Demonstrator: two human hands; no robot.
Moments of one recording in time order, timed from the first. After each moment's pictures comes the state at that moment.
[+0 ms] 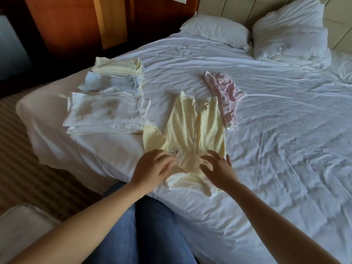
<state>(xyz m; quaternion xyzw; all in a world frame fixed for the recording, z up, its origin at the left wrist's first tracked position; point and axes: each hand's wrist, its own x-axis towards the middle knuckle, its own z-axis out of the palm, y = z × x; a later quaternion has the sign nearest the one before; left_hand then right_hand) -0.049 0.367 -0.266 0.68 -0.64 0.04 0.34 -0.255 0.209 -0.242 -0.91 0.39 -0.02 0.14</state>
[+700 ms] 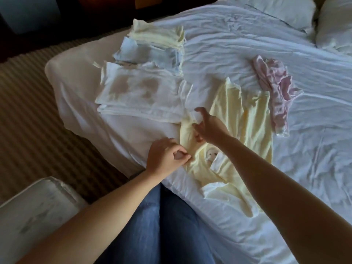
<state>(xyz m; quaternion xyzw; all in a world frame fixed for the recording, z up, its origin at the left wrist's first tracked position) 0.019 0.371 -0.298 0.76 -0.48 0.02 0.43 -0.039 0.192 -0.228 -0.94 0.28 -0.02 0.19</state>
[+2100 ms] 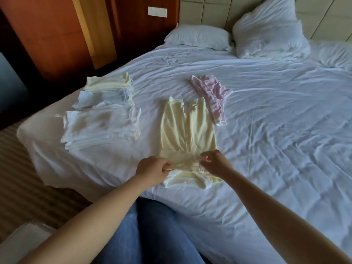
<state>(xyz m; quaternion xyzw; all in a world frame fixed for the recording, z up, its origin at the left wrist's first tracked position) -0.066 0.355 -0.238 0.79 -0.58 -0.12 0.12 -0.265 0.212 -0.228 -0.82 0.49 -0.05 0.27</state>
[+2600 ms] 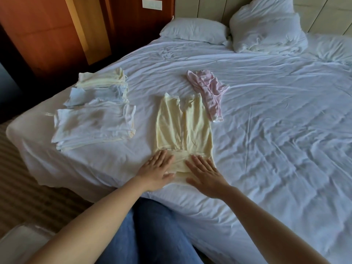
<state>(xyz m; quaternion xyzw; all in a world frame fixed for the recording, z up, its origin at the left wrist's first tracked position) -0.069 0.340 -0.266 0.74 -0.65 -0.17 -0.06 -0.285 0.241 -0.272 -0.94 0.30 0.05 0.13</state>
